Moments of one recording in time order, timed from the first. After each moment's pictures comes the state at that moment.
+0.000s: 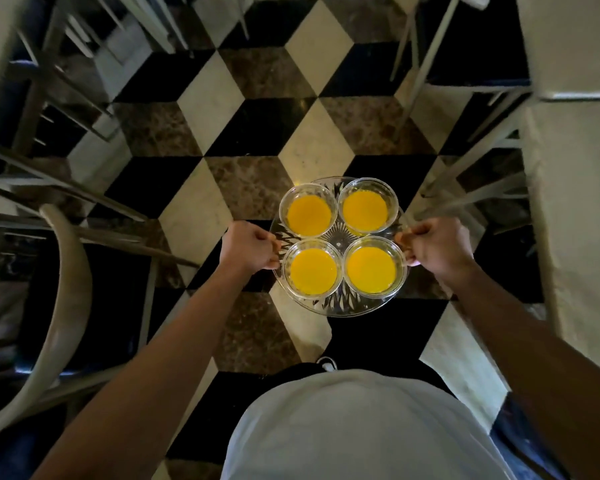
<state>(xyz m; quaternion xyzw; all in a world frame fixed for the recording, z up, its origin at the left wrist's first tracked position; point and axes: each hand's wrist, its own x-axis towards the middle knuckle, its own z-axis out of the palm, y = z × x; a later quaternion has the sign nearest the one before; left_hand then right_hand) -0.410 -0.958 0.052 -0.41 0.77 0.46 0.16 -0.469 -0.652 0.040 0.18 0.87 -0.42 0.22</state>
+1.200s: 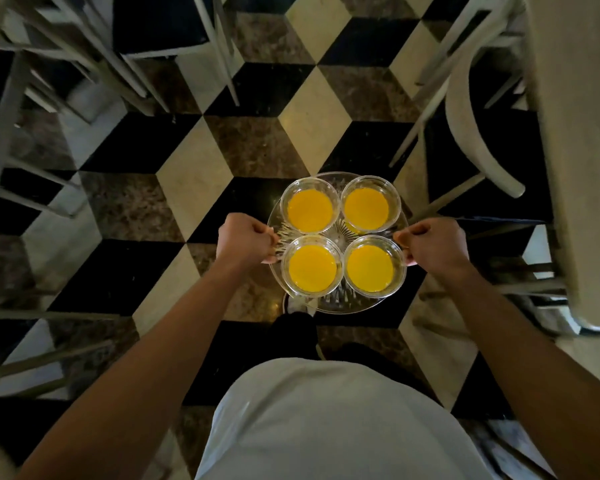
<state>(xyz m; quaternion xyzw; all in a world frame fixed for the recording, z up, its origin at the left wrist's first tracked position) -0.916 -1.110 0.050 -0.41 0.76 0.48 0.17 -0.962 -0.804 0.077 0.18 0.89 -0.37 0.20</state>
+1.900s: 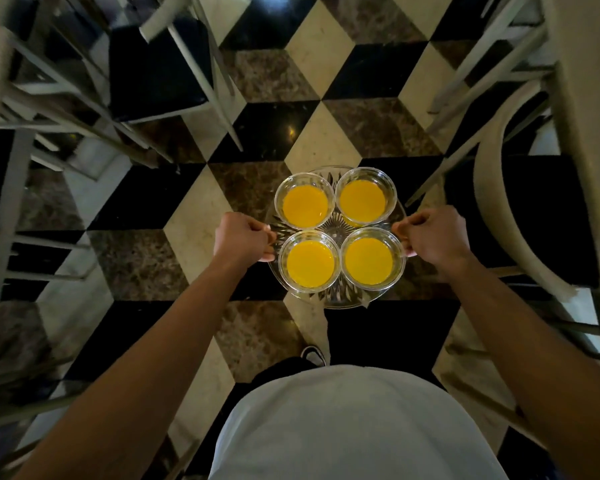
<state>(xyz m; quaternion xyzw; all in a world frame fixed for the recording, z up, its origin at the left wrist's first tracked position) -1.172 -1.180 0.066 -0.41 0.77 0.46 0.14 -1.223 -0.877 0.062 0.20 0.87 -0.40 0.20</state>
